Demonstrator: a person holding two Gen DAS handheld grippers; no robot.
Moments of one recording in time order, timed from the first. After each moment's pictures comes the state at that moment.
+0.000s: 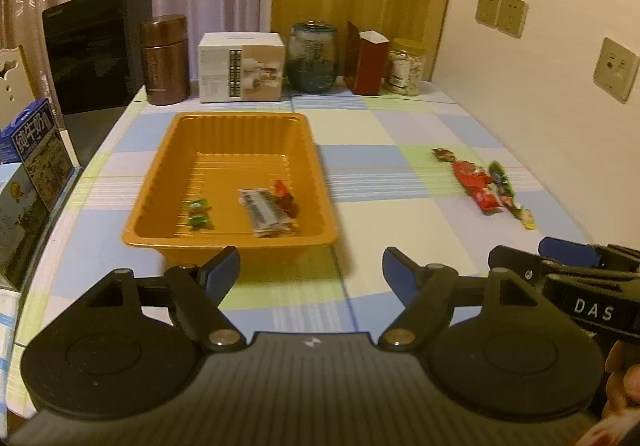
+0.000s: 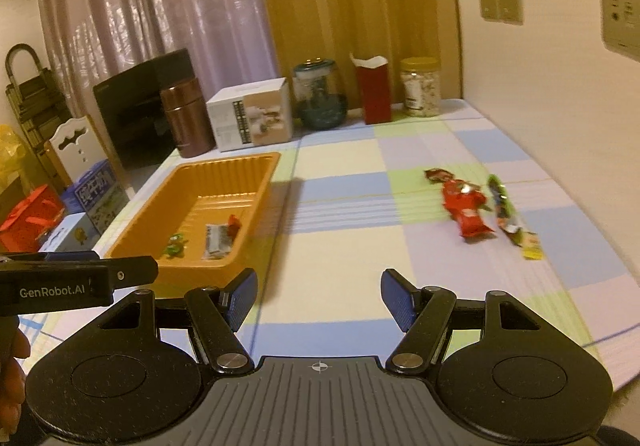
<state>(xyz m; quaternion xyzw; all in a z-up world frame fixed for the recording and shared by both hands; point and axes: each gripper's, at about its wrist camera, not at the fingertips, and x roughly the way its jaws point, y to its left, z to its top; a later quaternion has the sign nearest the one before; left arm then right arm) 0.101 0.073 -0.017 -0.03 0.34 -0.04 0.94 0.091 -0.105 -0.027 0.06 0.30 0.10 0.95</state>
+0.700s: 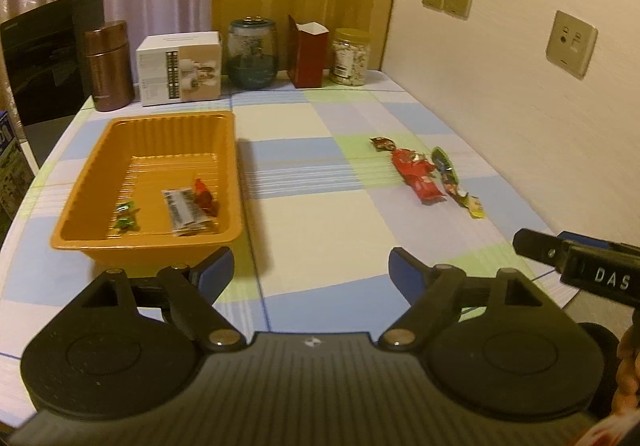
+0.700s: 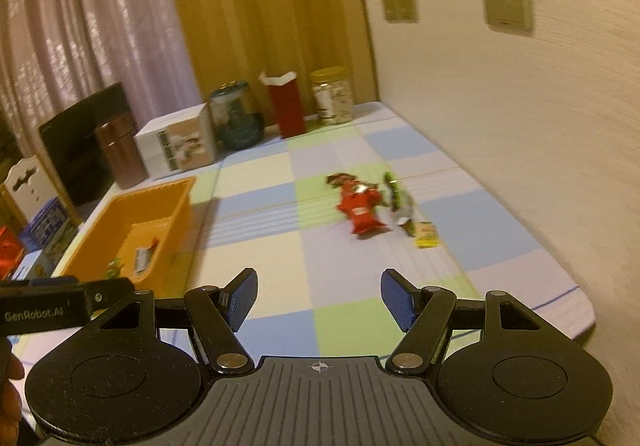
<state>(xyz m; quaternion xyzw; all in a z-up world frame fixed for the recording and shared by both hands) 0.104 0.003 -0.019 -0.02 0.34 -0.09 0.94 0.063 -0.191 -0.017 0.10 0.29 0.01 0.95</state>
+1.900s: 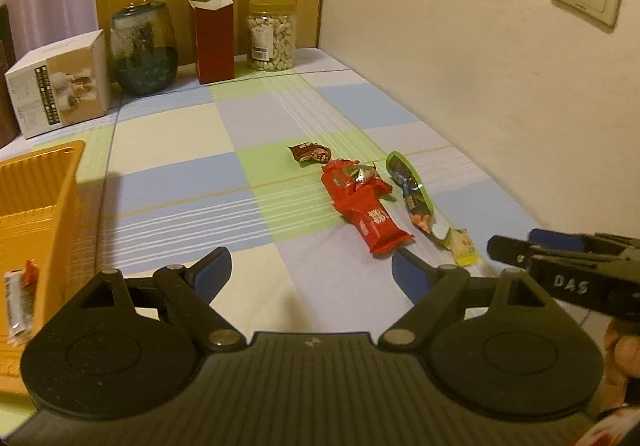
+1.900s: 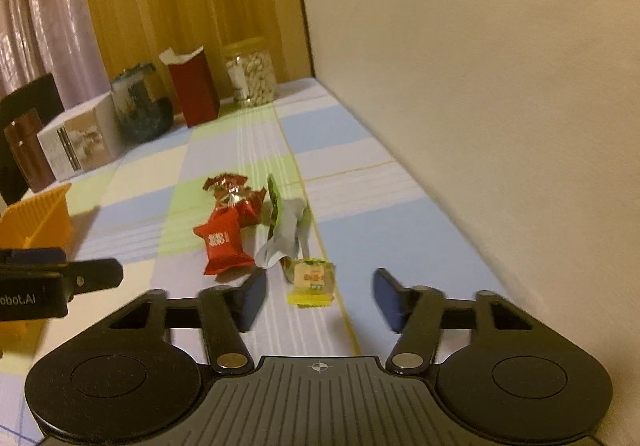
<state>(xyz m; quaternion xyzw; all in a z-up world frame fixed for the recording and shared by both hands) 0.259 -0.116 -0.086 0.02 0.35 -0.16 0.92 0.195 -0.306 -0.091 0.09 0.32 -0.03 0.94</state>
